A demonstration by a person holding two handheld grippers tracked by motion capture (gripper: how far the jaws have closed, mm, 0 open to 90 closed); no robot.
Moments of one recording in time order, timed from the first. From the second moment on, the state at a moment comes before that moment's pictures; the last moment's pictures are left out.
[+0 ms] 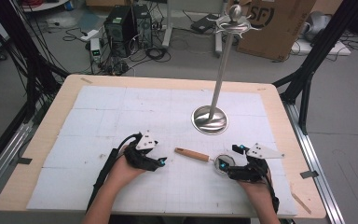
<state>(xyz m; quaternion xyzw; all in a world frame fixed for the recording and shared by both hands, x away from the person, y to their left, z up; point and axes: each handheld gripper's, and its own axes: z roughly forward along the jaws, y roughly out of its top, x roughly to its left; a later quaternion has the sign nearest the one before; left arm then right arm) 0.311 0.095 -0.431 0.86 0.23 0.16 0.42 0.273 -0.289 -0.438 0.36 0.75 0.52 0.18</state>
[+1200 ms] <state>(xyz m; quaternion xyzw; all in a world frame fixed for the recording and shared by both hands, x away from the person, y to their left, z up) 0.296 0.160 -0.423 0.81 0.27 0.19 0.49 0.295 -0.253 -0.432 0.31 0.81 0.47 0.16</state>
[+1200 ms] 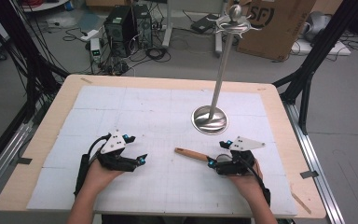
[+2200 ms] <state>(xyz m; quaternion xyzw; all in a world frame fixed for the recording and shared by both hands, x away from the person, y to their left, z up) 0.294 0.162 -0.418 0.80 0.26 0.19 0.51 0.317 -0.215 -0.435 0.28 0.90 0.33 0.10</state>
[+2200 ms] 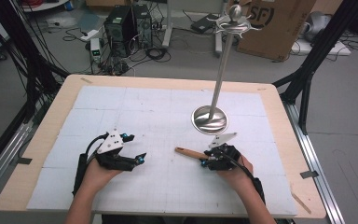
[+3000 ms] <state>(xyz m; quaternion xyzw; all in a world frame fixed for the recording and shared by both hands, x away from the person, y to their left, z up) 0.294 0.159 -0.419 0.80 0.25 0.19 0.50 0.325 -0.204 -0.425 0.27 0.92 0.26 0.08</state>
